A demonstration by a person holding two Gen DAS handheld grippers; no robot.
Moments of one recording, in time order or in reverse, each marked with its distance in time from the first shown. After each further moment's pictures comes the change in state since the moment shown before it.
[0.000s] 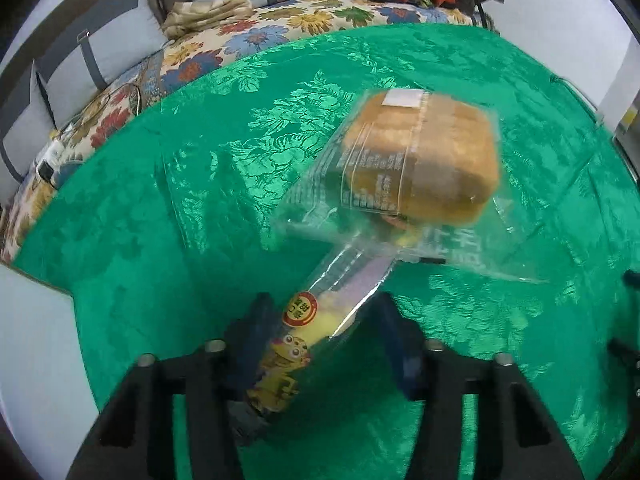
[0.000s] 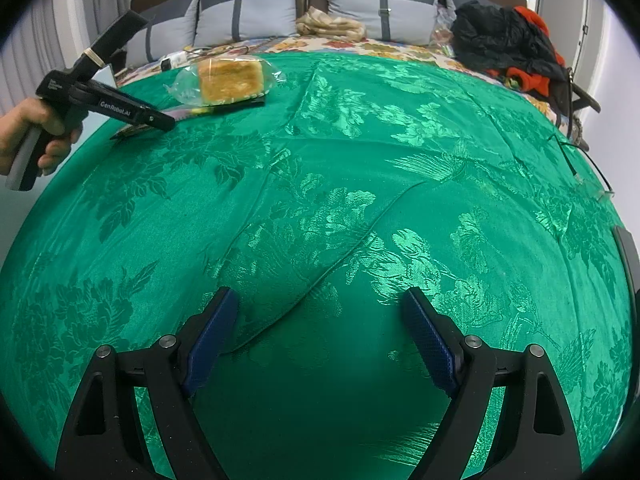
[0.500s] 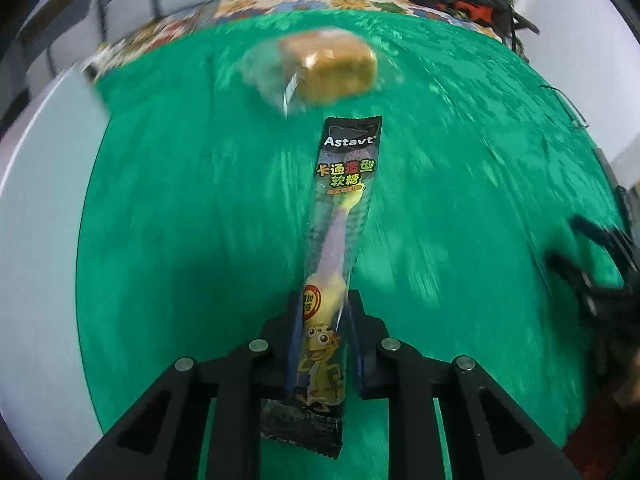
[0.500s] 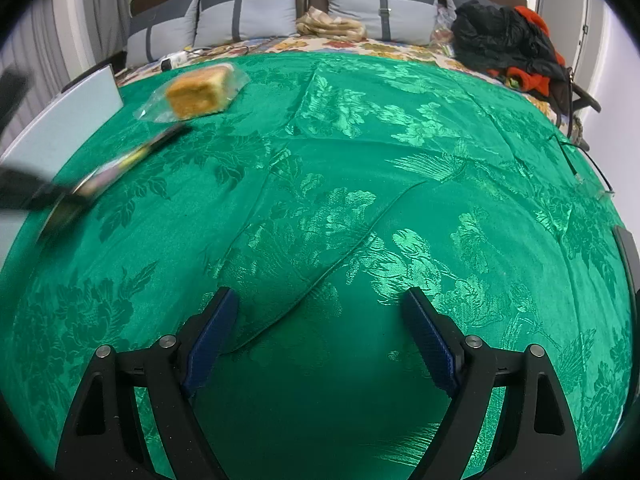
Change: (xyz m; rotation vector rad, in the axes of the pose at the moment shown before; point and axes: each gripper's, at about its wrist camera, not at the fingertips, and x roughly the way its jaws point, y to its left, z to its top) left arm -0.075 -0.066 -0.146 -0.274 0.039 -0.019; right arm 0.000 0.000 0.000 0.000 -0.001 0.000
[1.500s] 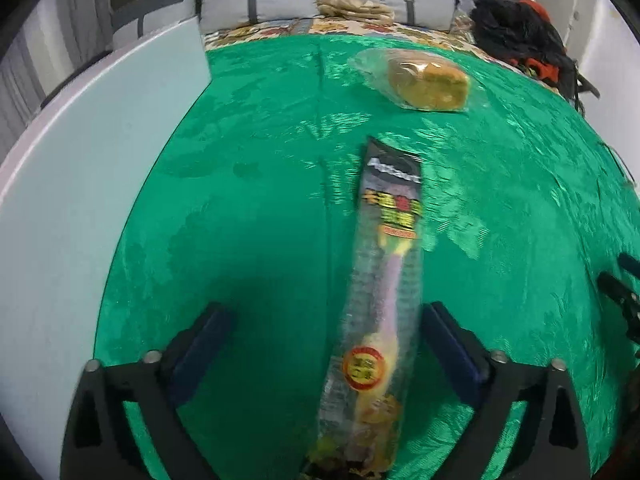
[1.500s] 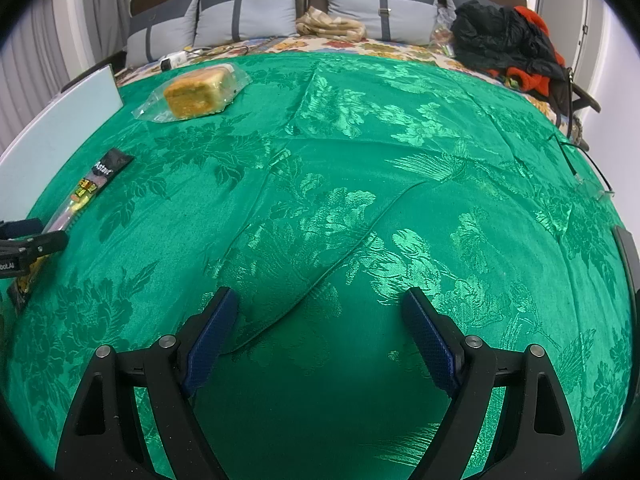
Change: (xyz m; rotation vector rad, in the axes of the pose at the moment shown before) left arm 0.008 0.040 -0.041 -0.214 -0.165 0.183; right arm 0.000 0.000 0.000 0.000 0.000 0.000
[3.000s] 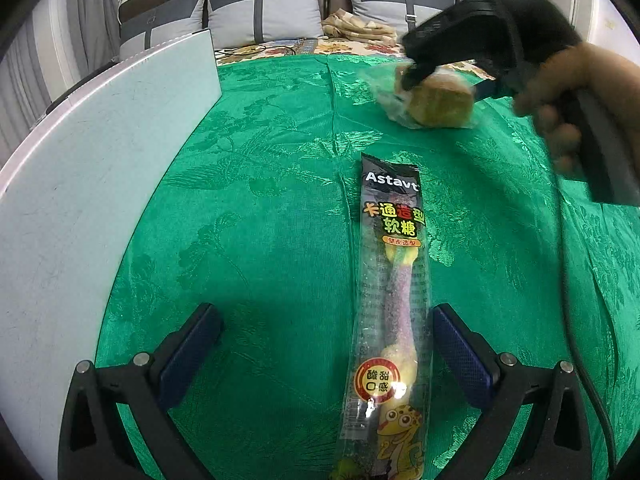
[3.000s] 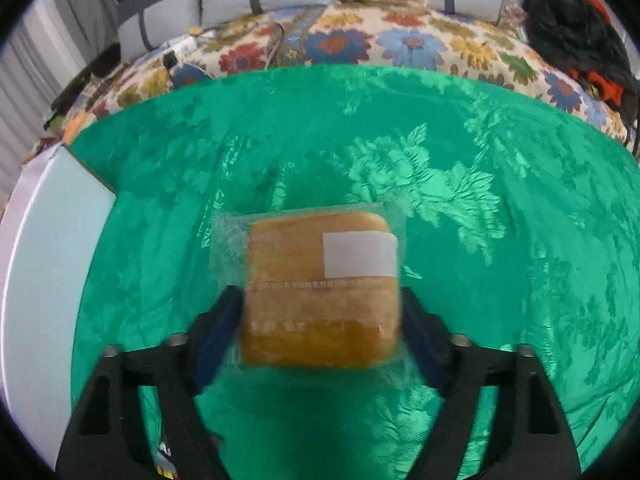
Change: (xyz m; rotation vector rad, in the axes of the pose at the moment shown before) left arm 0.001 0.010 -0.004 0.005 -0.090 -0.005; right arm 0.129 0.120 0.225 0.045 0.182 0.124
